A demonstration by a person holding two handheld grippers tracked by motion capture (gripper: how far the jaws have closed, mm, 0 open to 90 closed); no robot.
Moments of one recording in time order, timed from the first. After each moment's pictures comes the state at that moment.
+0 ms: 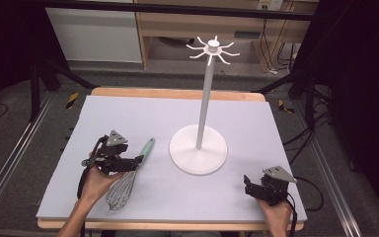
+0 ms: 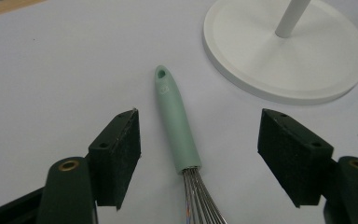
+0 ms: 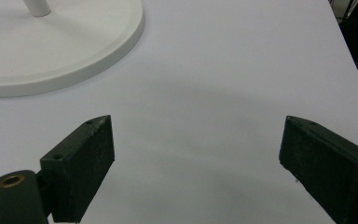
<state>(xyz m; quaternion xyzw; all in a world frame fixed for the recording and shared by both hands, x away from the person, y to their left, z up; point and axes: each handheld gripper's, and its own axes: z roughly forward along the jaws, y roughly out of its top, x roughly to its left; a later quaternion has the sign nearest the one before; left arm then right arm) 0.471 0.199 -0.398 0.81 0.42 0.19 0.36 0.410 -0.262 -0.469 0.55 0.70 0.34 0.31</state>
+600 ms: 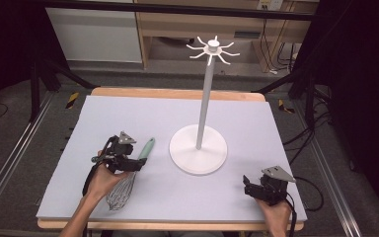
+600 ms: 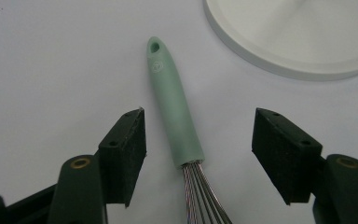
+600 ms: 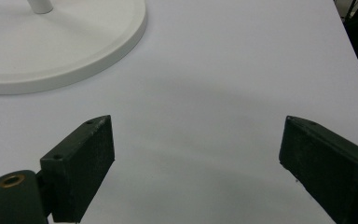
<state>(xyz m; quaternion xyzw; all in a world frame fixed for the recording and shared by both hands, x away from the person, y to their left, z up) 0.488 0.186 -0.415 0.84 0.42 0.16 0.31 0.411 -0.260 -0.469 0.54 0.70 0.34 0.31</state>
